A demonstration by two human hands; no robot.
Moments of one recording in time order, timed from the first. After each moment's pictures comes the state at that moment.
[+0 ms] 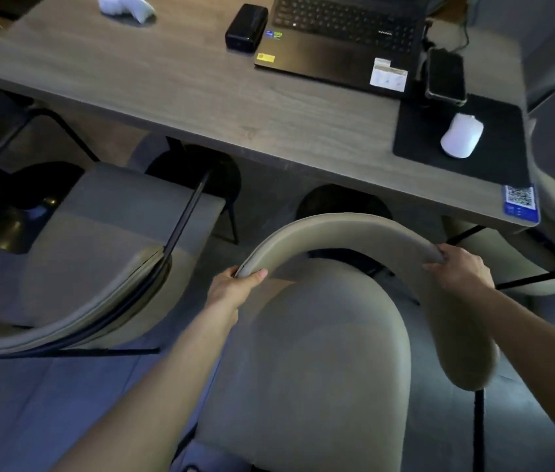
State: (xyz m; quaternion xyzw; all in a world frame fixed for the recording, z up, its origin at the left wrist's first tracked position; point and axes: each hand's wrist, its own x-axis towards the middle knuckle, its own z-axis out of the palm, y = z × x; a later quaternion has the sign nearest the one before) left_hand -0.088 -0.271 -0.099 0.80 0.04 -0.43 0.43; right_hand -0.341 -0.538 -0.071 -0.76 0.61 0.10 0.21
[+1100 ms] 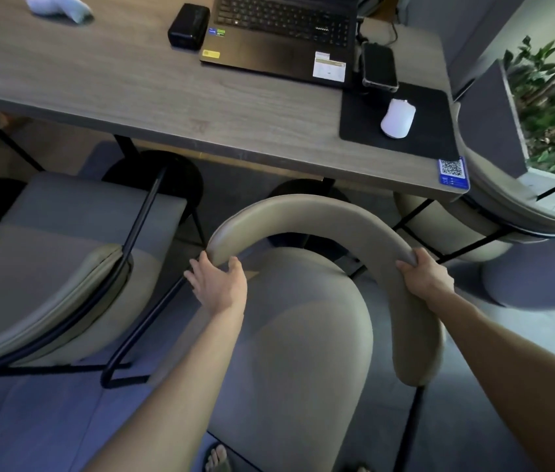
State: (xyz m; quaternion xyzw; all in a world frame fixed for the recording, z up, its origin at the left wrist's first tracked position) left_hand -0.140 -0.294 -0.123 0.87 0.00 -0.27 0.42; right_hand -0.394 -0.492 -0.079 -0.66 0.70 0.07 0.25
